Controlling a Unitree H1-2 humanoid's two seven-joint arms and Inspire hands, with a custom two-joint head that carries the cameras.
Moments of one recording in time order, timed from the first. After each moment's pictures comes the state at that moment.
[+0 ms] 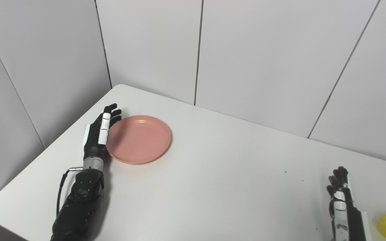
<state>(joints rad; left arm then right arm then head) -0.31 0.18 0.26 0.30 -0.03 -0.11 0.21 -0.14 -0.13 -0.04 0.02 0.09 -0.14 0.11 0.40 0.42</state>
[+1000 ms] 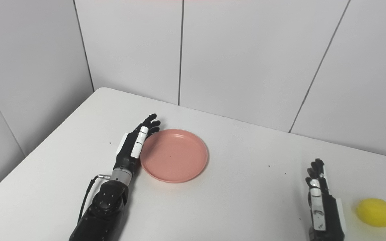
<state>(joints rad) -0.30 0.09 0.05 0.25 -0.01 -0.10 0.07 -0.18 -0.11 -0.04 0.11 0.09 -0.20 0.11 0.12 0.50</state>
